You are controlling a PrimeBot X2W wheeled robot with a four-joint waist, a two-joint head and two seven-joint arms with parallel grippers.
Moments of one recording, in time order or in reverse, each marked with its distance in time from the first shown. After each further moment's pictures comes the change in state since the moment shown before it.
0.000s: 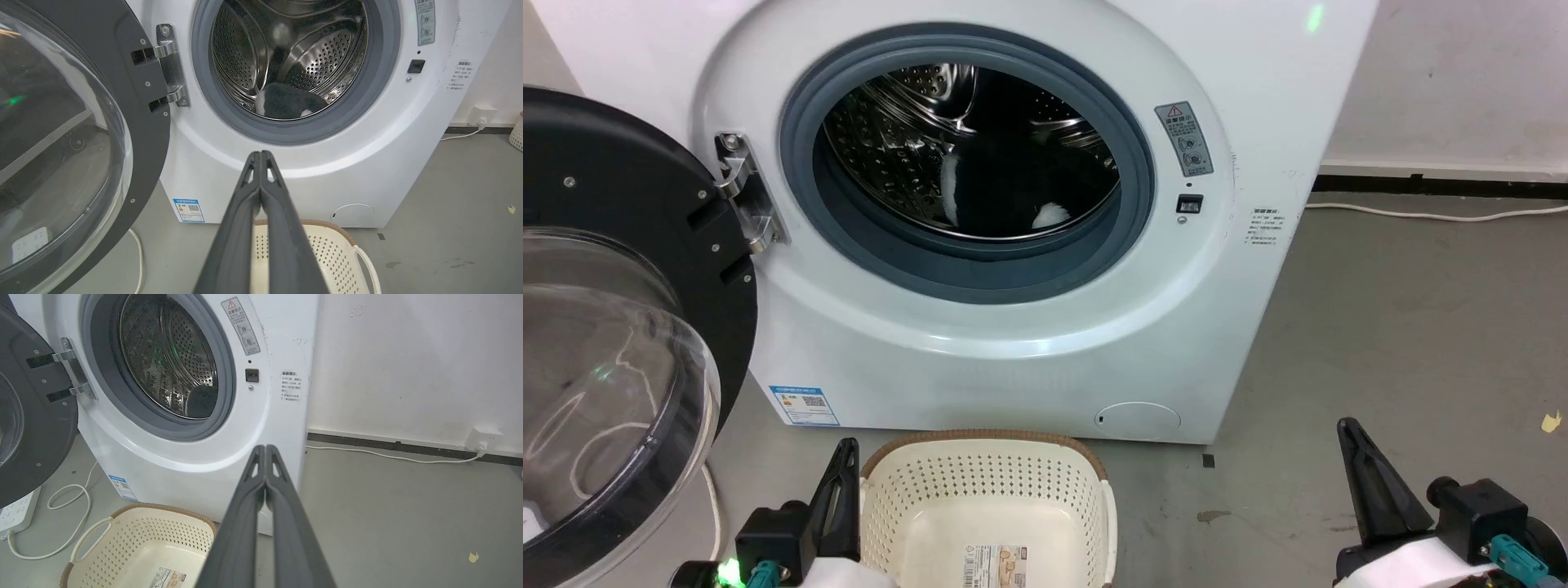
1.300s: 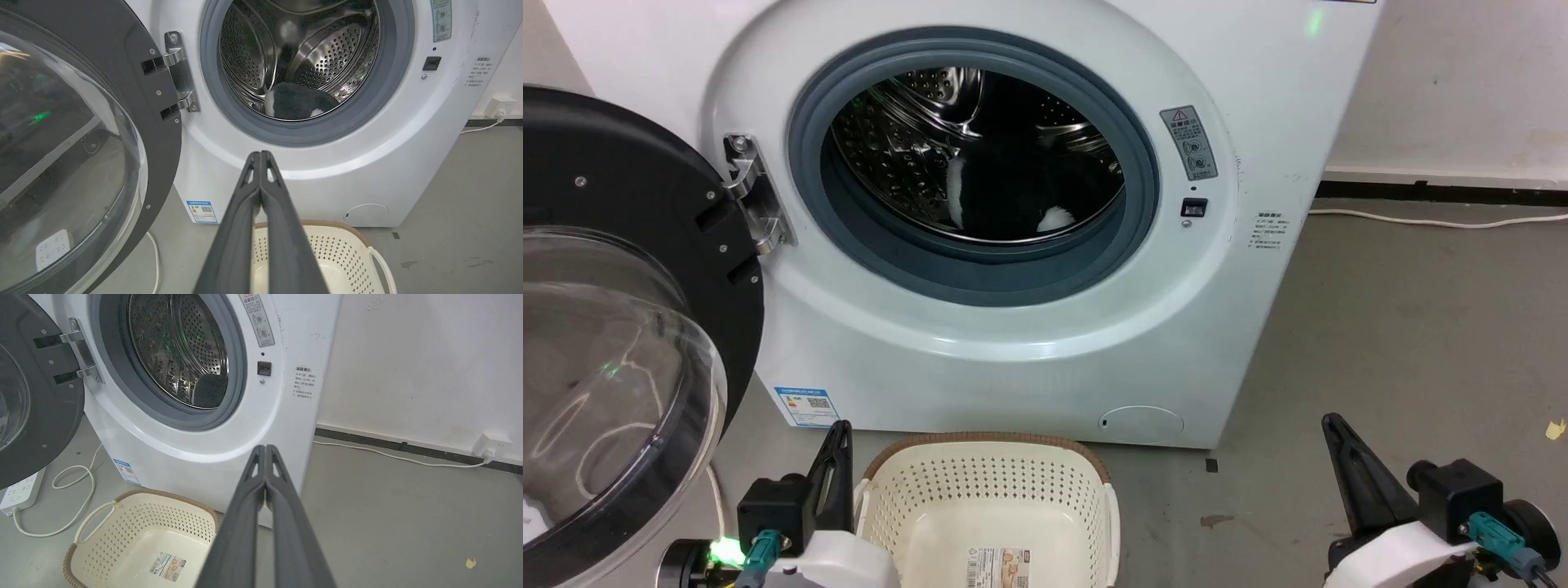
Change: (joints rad) left arm -0.038 -0.011 0.028 -0.016 0.055 -0.003 0.084; right arm -0.023 0.000 0.008 -0.010 -0.037 0.000 0.081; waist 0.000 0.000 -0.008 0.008
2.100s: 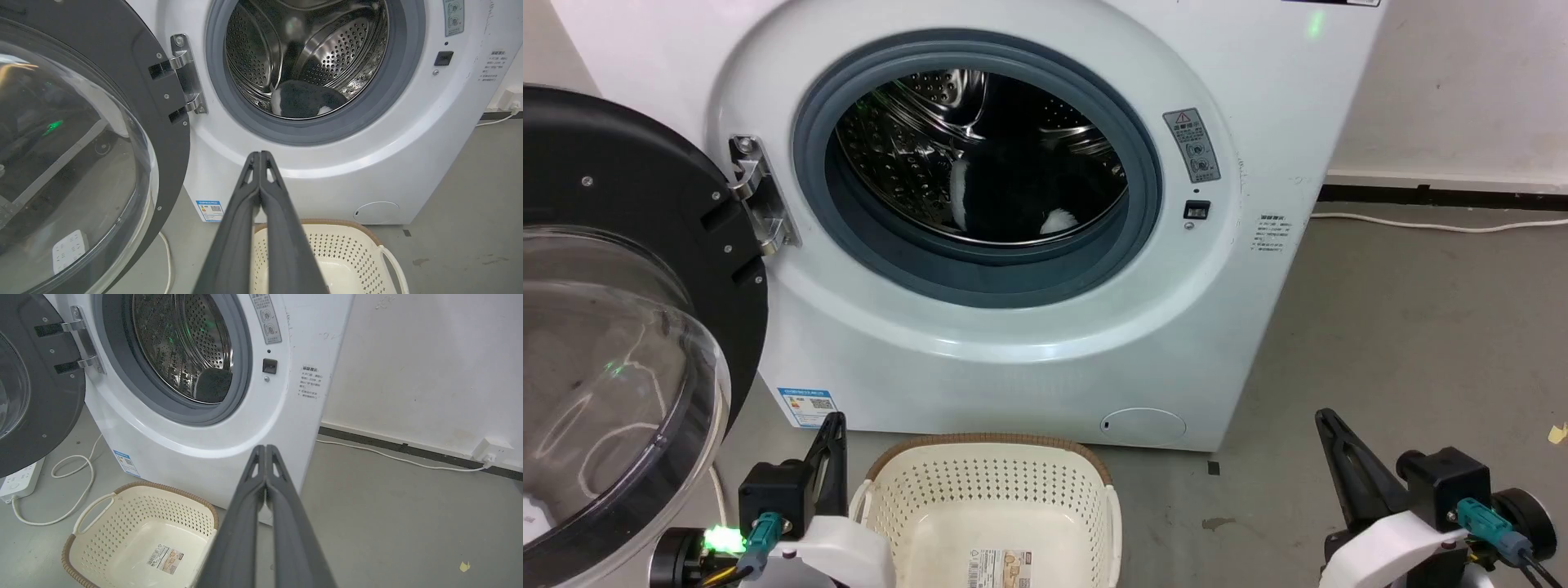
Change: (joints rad) left arm -0.020 -0.002 0.015 -0.009 0.036 0.000 0.052; right arm -0.018 0.000 0.006 -0.008 -0.025 0.000 0.052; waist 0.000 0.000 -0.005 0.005
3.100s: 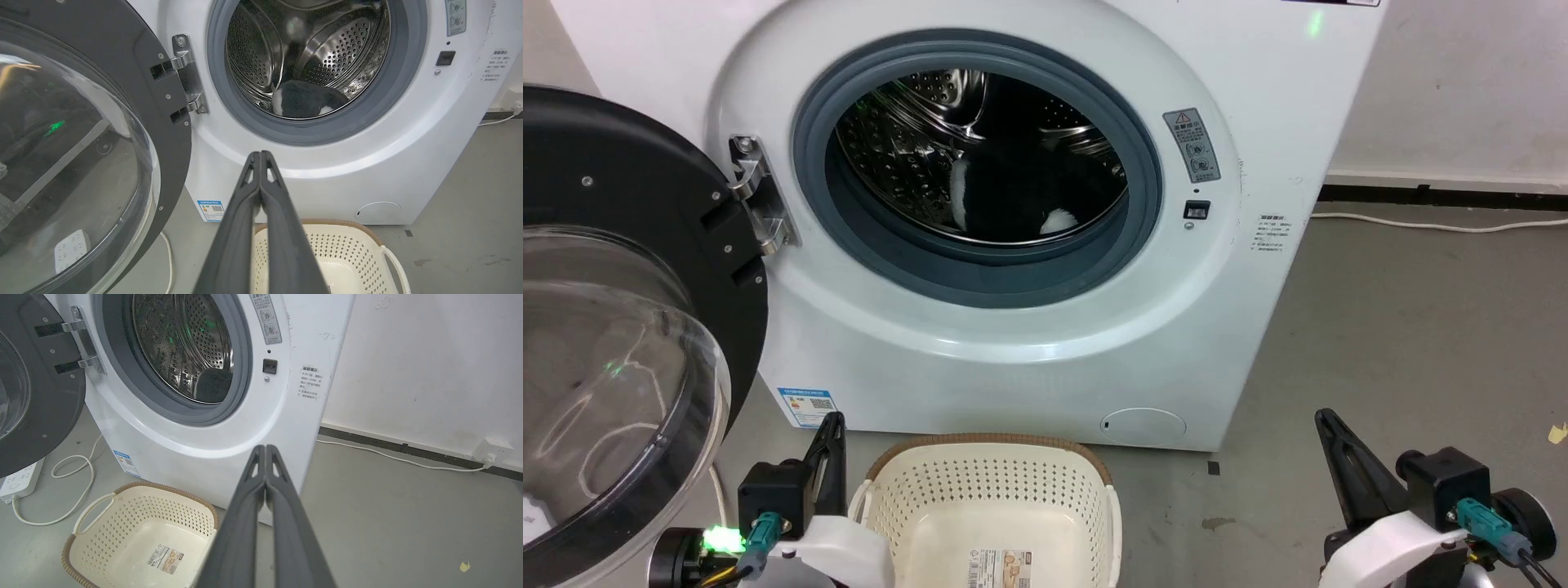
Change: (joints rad) left arm 0.000 -0.001 0.004 -0.001 0.006 0.000 0.000; right arm 0.000 0.000 0.001 0.000 0.000 0.000 0.000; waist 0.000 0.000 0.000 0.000
